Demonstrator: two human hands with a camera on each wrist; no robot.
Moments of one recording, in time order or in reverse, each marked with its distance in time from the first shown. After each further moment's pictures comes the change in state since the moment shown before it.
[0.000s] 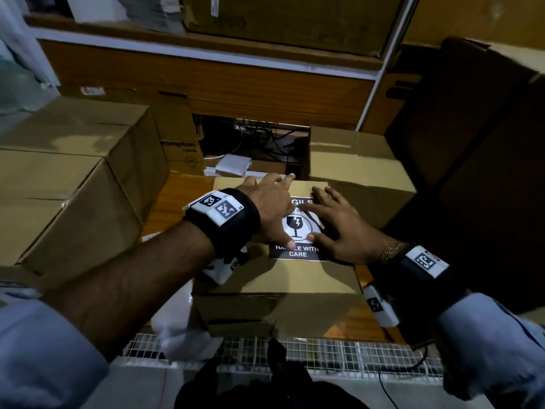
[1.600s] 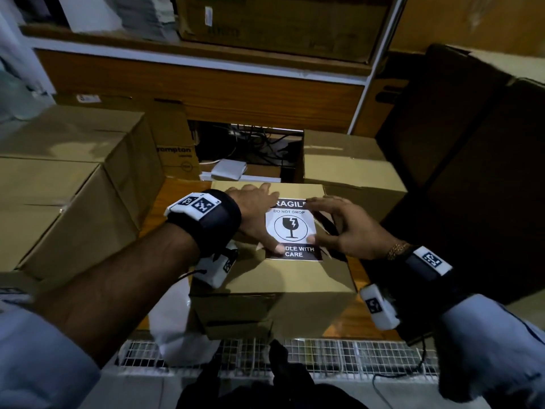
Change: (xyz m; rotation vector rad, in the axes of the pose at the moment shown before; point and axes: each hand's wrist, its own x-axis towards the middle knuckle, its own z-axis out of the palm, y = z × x) left_hand -0.011 -0.016 0.006 -0.191 -0.071 -0.090; right_hand -0.013 0.003 -0.011 0.241 0.147 -0.008
